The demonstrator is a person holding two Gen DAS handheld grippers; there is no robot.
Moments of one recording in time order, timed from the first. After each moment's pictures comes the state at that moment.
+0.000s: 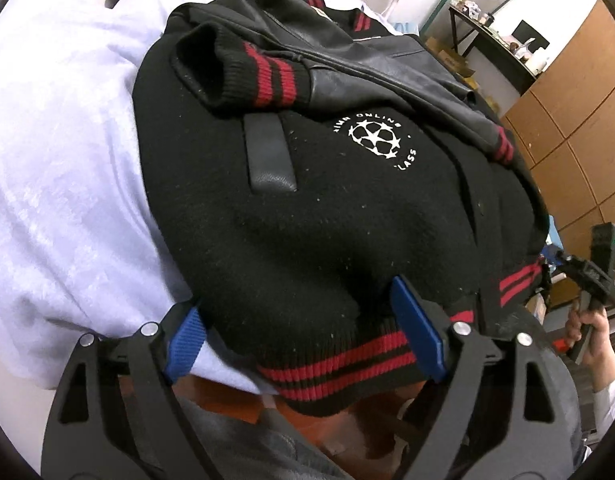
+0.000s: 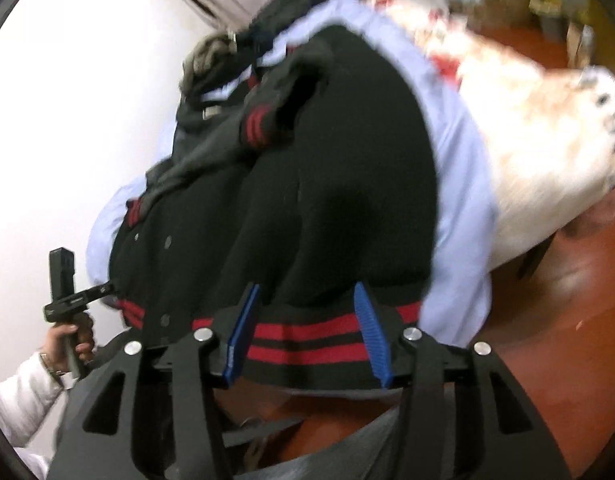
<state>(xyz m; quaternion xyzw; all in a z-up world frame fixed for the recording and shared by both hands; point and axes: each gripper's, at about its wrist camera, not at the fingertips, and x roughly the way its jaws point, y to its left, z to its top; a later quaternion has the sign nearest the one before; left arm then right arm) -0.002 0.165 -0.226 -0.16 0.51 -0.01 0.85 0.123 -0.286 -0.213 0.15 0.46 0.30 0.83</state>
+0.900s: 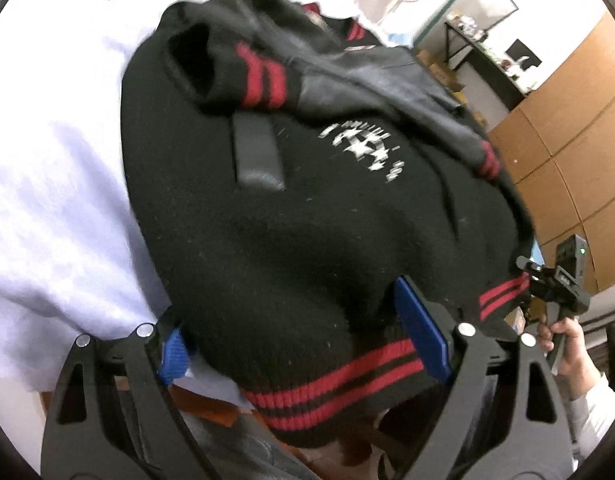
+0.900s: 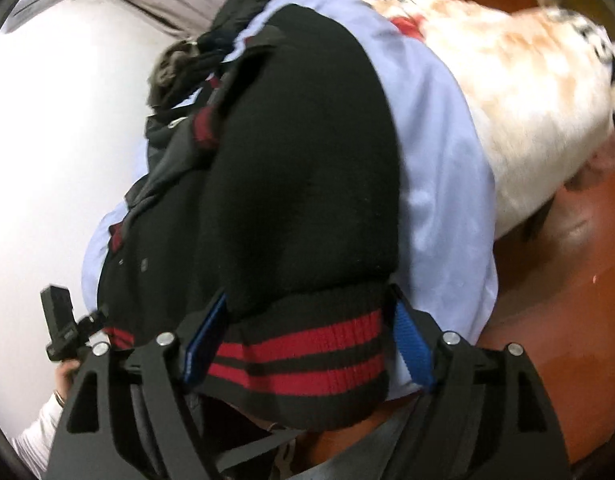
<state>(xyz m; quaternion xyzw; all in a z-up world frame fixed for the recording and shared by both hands) 0.001 0.162 -0.230 -0.21 0.50 -0.02 0.84 0.156 -0.282 -0.267 0.22 0.54 0.27 0.77</state>
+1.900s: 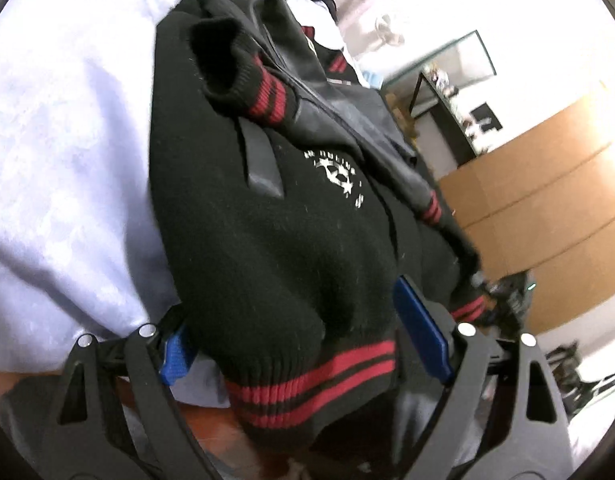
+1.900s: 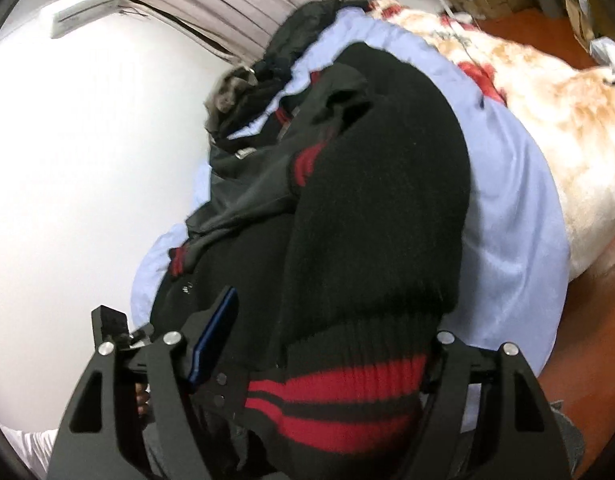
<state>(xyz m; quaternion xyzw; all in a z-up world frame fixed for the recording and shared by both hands) -0.016 0.190 -0.237 -0.36 0.42 -0.09 0.83 0.164 -0.262 -0.231 0.24 0.48 0.33 0.78</state>
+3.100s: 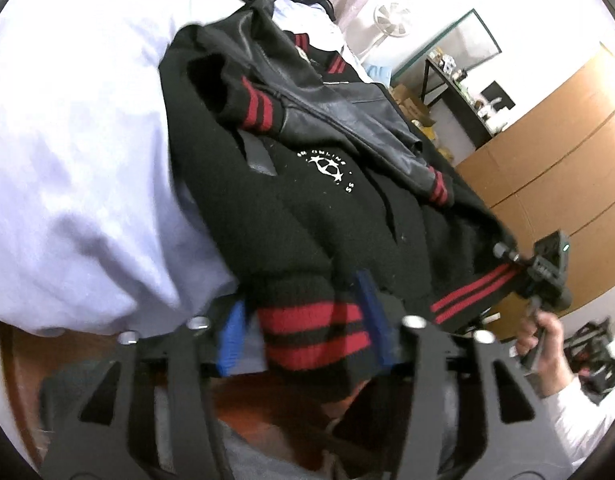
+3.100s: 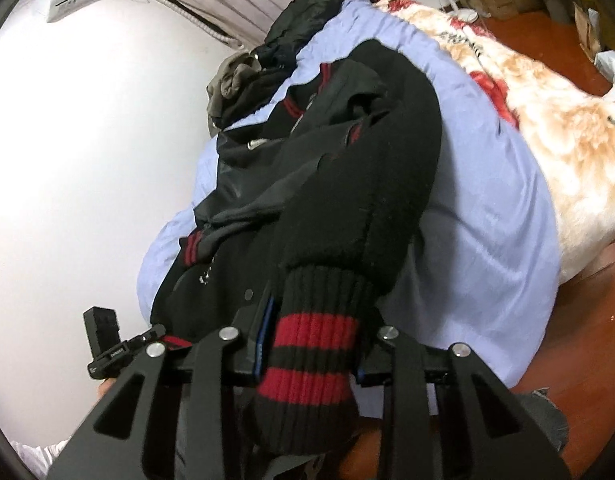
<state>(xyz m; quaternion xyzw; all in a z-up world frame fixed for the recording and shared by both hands) -0.040 0.181 -0.208 -0.30 0.43 -0.06 0.85 0.153 -0.251 -0.183 0.22 0.50 0.34 0.77</state>
